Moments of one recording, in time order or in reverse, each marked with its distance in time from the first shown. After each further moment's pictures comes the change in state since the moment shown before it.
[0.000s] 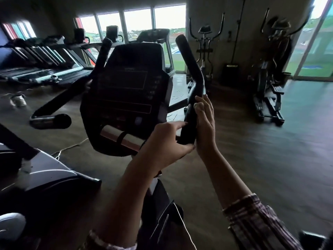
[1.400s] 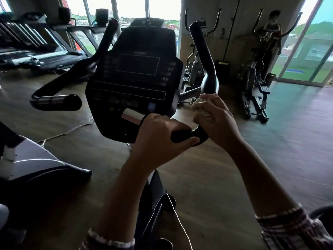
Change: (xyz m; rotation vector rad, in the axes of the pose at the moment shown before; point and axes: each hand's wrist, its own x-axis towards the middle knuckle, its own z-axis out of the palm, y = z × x) left_hand -0.030 -0.058 -0.024 0.218 0.270 0.399; right_hand -0.035 -0.038 -0.010 -0.918 -0.353 -0.285
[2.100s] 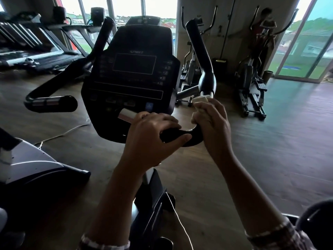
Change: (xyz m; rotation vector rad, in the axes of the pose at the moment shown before) left_hand -0.007 -0.011 -0.004 0.050 0.038 -0.030; right_hand -0.023 -0.011 0.024 0.244 0.287 0.113
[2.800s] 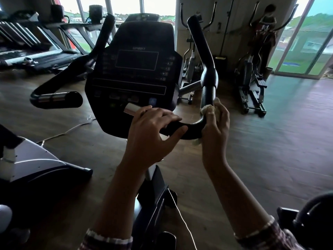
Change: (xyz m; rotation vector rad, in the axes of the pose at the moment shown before) left_hand -0.012 -0.007 -0.004 0.070 0.046 0.025; right_hand -0.027 -0.015 0.023 0.262 0.280 0.395
